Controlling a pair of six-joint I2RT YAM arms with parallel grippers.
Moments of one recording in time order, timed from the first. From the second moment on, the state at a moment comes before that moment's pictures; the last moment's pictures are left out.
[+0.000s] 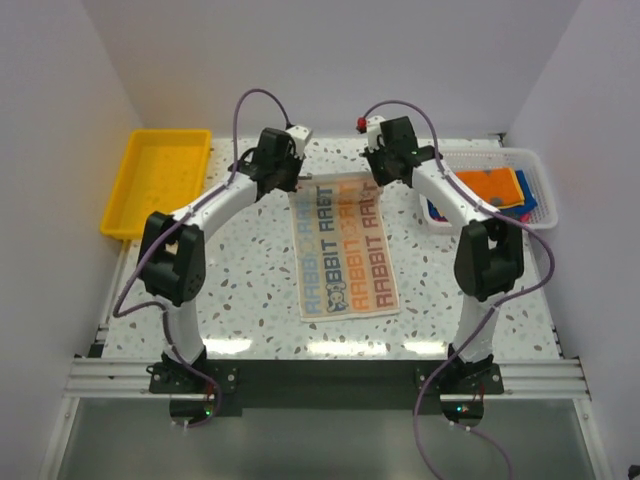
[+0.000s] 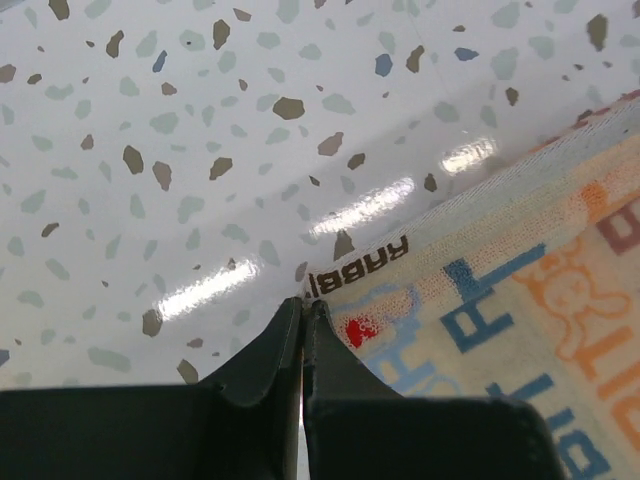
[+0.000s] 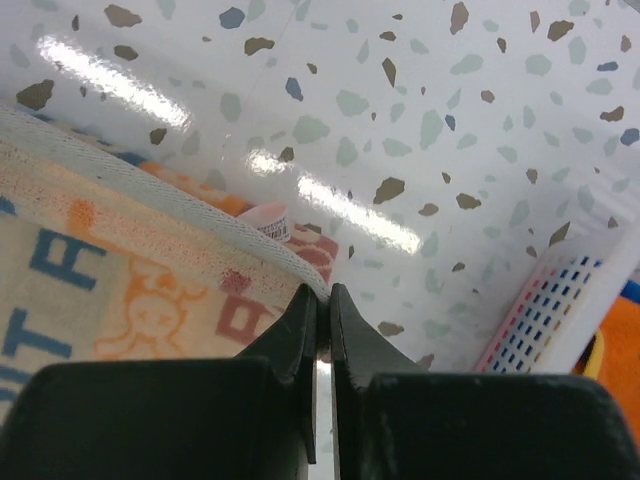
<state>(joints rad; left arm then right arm) -0.41 1.97 1.59 -0.33 -0.02 0.03 0.34 1.99 1.71 -0.52 0.03 -0.20</state>
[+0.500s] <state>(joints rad) -0.54 1.62 1.19 -0.39 0.02 -0.24 0.39 1.65 1.39 -0.75 0.06 0.06</state>
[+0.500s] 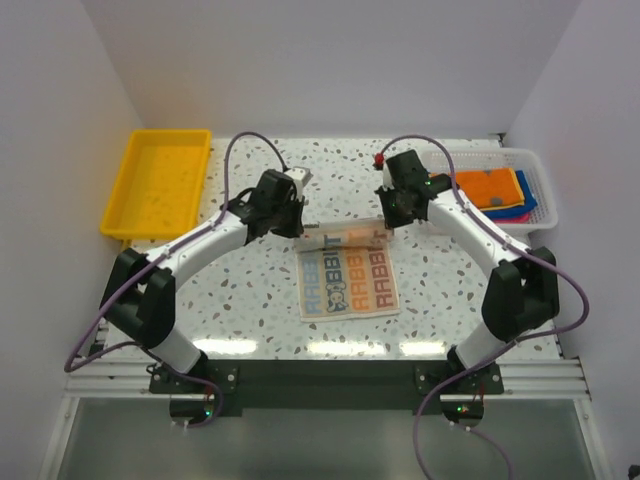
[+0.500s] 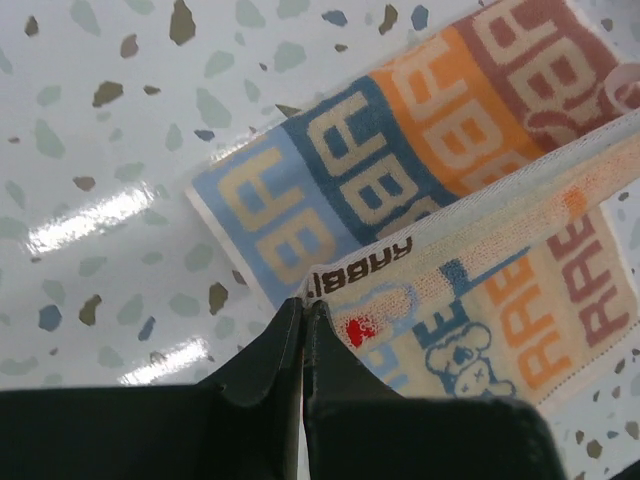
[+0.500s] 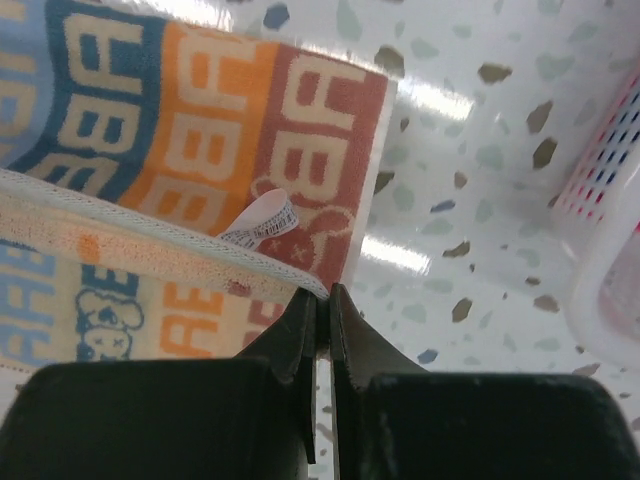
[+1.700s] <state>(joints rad) -0.75 1.49 0.85 -0.37 0.05 -0.53 0.43 1.45 0.93 -0.76 -0.04 0.37</state>
